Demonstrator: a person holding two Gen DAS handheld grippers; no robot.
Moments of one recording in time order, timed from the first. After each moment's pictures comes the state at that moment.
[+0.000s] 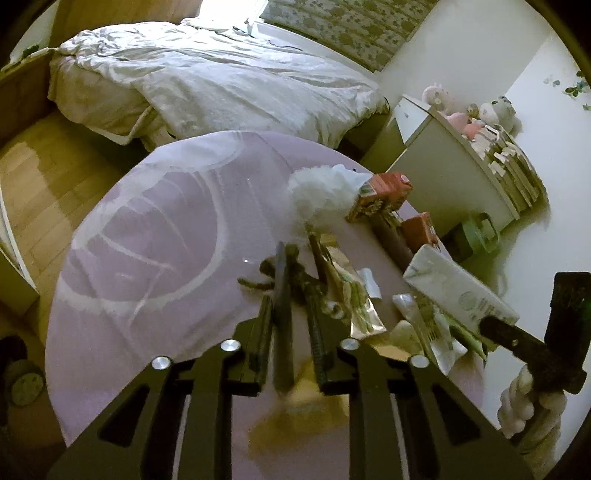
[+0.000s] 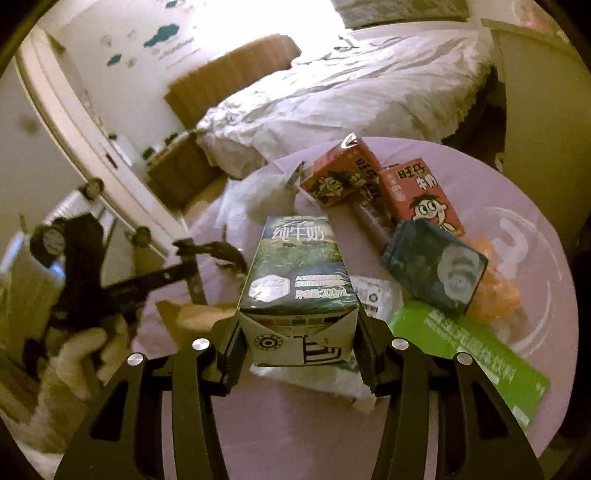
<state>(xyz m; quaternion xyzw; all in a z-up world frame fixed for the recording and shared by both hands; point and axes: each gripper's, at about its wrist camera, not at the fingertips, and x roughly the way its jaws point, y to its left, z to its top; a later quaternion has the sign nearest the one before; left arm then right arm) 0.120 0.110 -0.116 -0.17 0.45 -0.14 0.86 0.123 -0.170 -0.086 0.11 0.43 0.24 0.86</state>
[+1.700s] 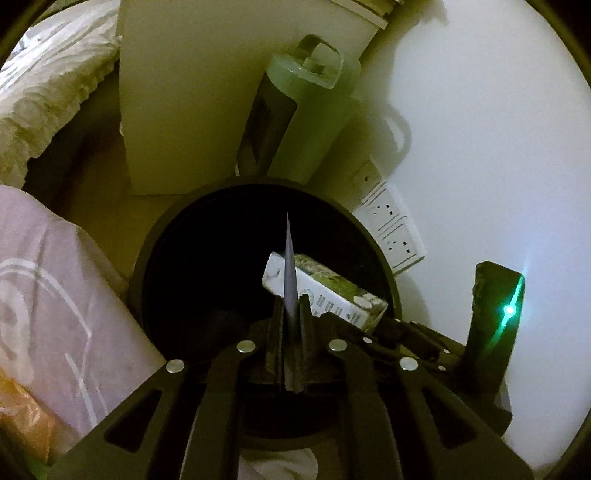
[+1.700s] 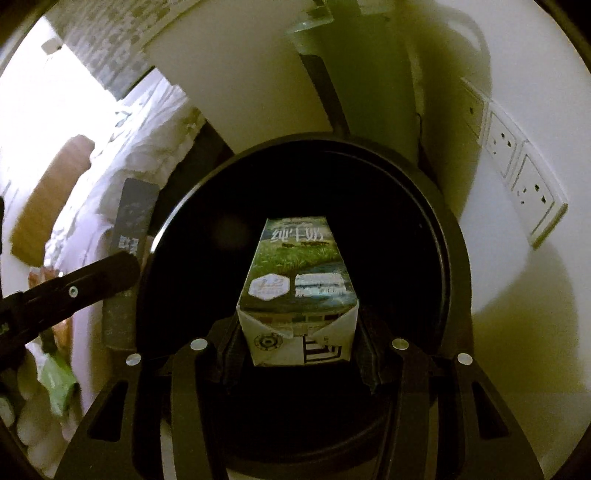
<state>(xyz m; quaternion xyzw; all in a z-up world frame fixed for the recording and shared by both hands) 0.167 -0.363 -0.147 0.04 0.52 -0.41 0.75 0.074 -0.514 -0.203 0.28 0.44 -0.11 0.85</state>
